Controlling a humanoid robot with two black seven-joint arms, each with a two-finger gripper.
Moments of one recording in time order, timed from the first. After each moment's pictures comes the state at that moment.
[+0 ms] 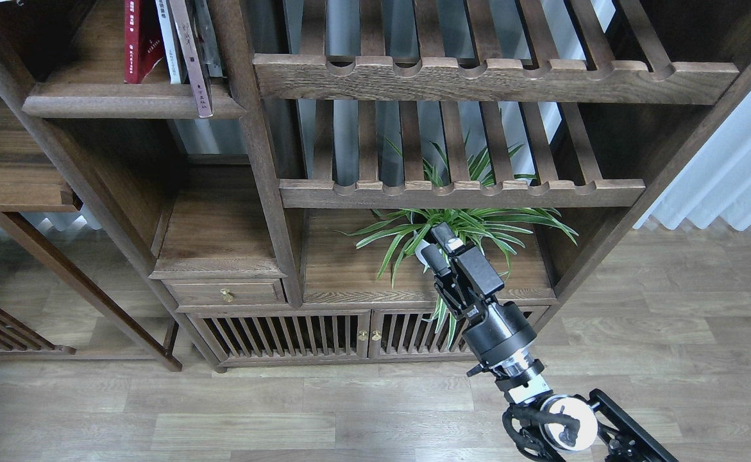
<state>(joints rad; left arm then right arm) -0.87 0.68 -1.47 -1.09 0.37 -0.49 0.43 -0.04 -0.07 1.05 1.35 0.18 0.58 -0.02</state>
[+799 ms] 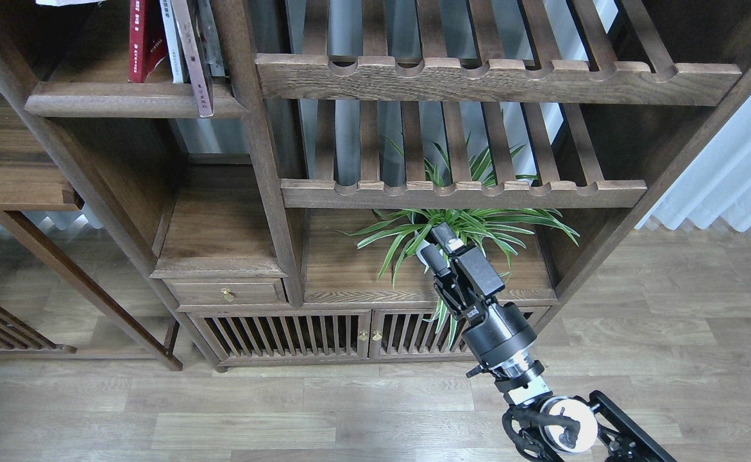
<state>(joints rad) -1.10 0.48 -1.35 -0.81 0.55 -0.49 0.41 -0.05 -0.07 1.05 1.36 0.18 0.58 -0.02</state>
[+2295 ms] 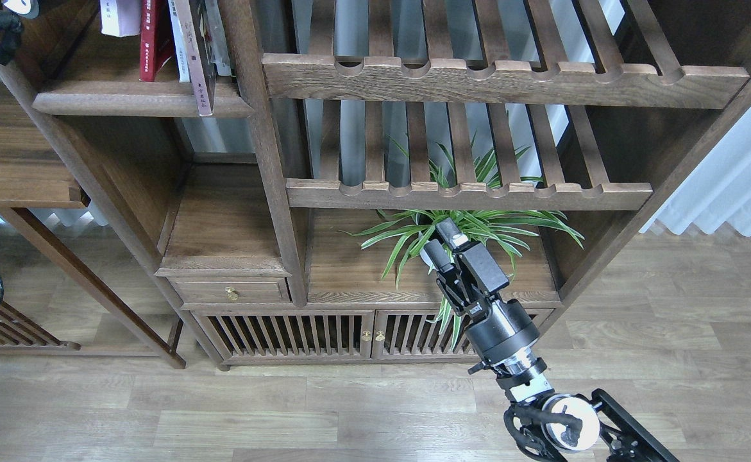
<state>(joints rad) -1.20 0.37 -1.15 -0.58 0.67 -0.49 0.28 -0.05 -0.07 1.07 1.38 0.18 0.58 -0.02</state>
